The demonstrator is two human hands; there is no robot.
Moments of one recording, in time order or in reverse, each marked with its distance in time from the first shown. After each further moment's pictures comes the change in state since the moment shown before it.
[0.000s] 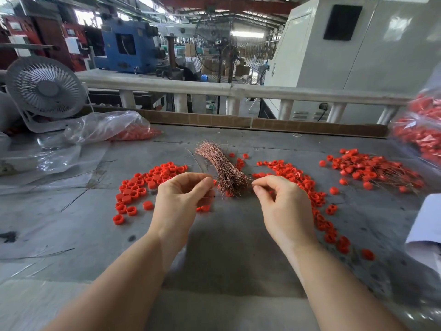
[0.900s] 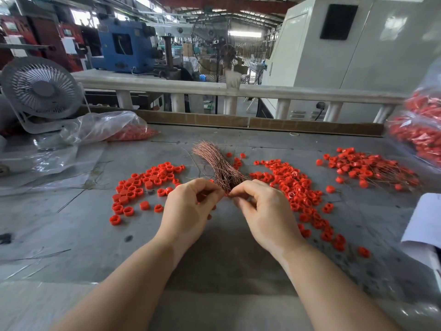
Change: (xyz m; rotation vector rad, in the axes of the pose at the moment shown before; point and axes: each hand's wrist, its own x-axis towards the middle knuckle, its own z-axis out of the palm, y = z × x) left_hand -0.001 -0.012 0.005 0.537 -0.123 0.225; right_hand -0.005 -0.005 0.006 0.112 -0.197 -0.161
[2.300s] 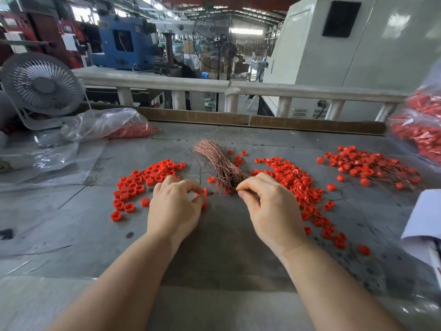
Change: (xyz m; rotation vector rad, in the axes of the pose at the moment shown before) left_hand 0.005 -0.012 -0.013 0.552 0.070 -0.130; right_hand -0.002 0.000 -0.004 -0.109 0.087 -0.062
